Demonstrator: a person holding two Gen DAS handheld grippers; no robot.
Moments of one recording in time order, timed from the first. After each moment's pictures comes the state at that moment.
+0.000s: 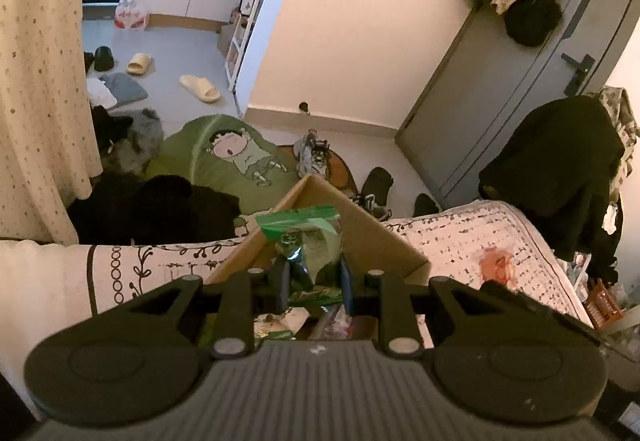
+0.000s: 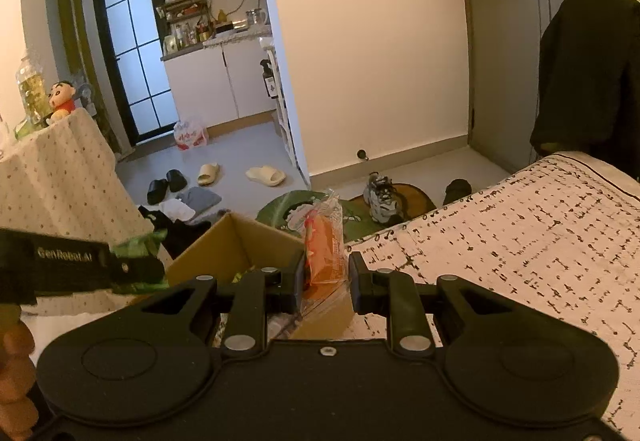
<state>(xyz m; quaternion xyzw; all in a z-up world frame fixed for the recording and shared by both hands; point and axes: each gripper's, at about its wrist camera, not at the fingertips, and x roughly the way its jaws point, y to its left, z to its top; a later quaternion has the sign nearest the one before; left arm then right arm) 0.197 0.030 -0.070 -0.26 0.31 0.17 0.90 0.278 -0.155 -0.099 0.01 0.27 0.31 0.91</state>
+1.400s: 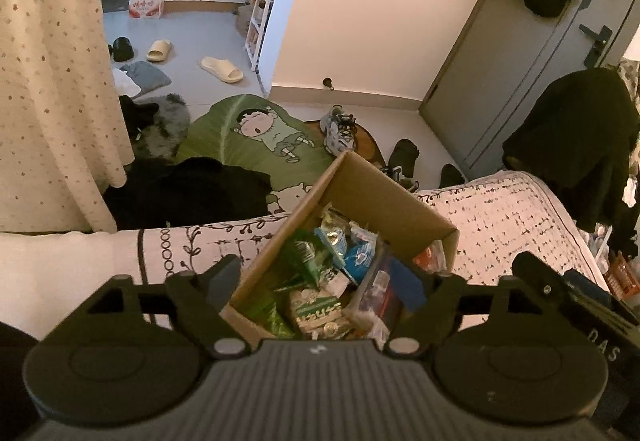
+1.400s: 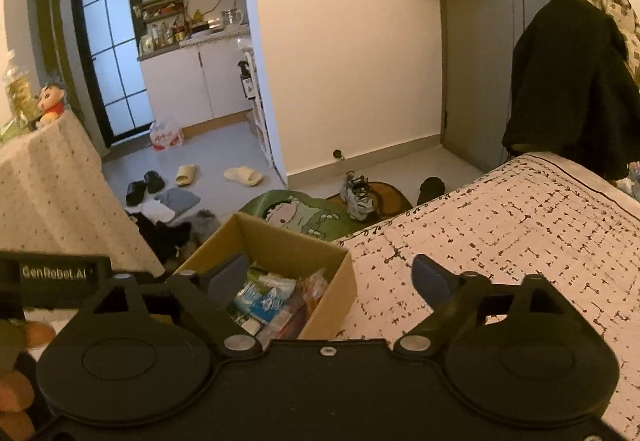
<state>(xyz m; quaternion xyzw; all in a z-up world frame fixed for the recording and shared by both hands) 0.172 0.035 -0.051 -0.23 0.36 0.19 0.88 0.233 -0.148 -0.067 -0.01 0.28 0.26 0.92</state>
